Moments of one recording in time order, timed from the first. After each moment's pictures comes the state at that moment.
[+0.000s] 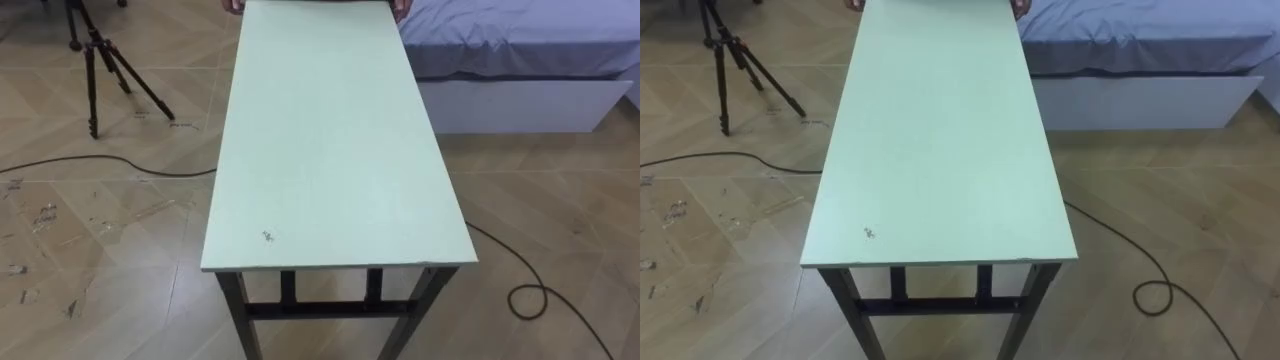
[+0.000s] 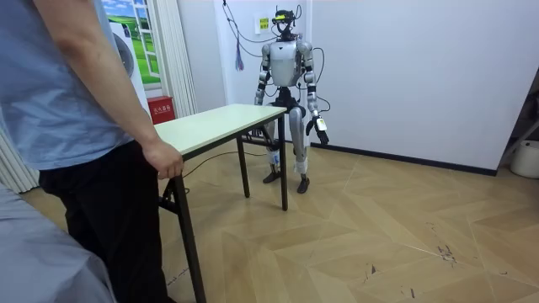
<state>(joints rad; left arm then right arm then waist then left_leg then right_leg) 0.22 0.17 0.08 1.12 0.27 0.05 0.30 0.14 -0.25 0.20 1.21 0.58 0.02 0.23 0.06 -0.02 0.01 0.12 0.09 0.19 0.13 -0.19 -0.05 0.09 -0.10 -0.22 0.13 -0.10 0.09</state>
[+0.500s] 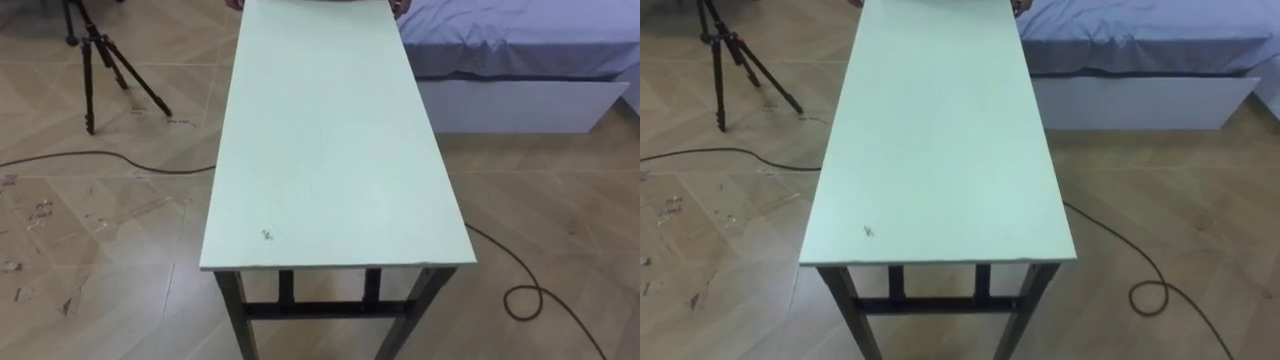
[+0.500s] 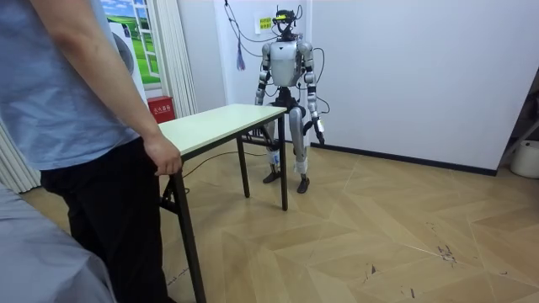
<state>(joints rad) 0.24 0.17 0.07 1.13 -0.10 0.05 0.20 0.13 -0.24 0.19 1.24 0.63 0.03 0.26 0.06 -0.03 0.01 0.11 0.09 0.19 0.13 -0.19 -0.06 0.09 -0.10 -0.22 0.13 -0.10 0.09</state>
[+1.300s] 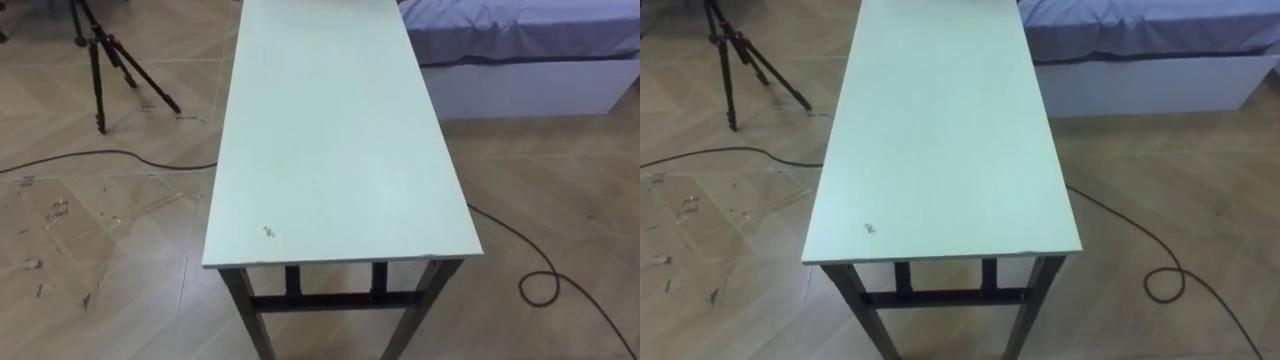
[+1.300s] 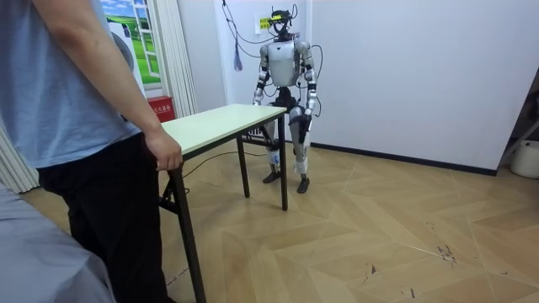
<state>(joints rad) 0.25 0.23 -0.17 0.91 -1.07 0.06 -0.23 0.21 -0.30 0.20 0.82 0.91 0.12 0.40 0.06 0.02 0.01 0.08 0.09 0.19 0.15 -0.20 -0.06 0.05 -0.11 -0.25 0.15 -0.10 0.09</state>
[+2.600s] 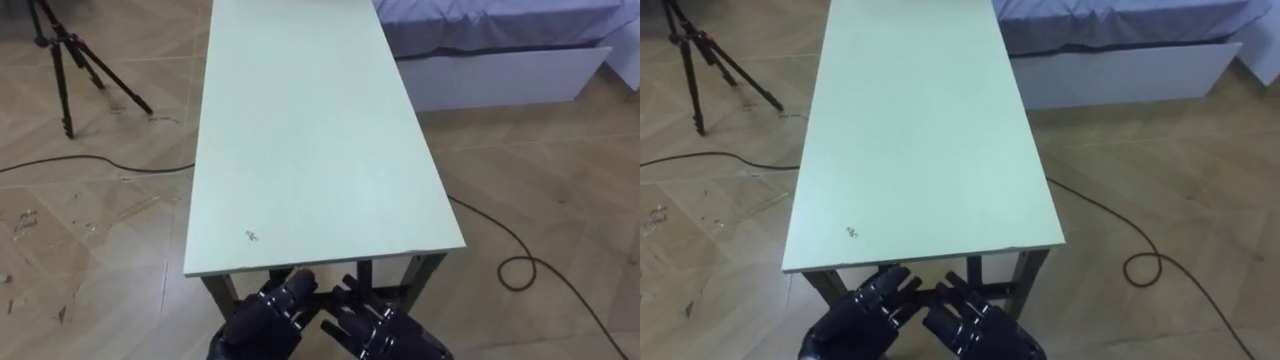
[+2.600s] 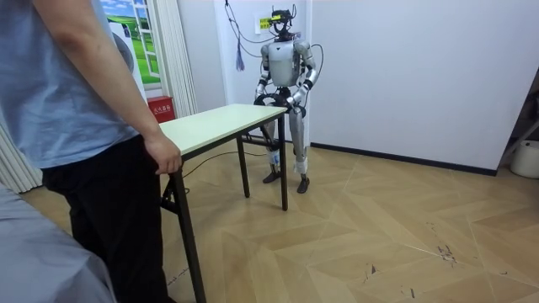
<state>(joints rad) 0.27 0.29 -0.35 0.23 -1.44 0.15 -0.26 0.25 -0.31 0.33 0.41 1.10 0.20 0.56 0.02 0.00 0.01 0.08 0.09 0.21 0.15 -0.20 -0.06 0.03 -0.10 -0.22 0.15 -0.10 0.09</state>
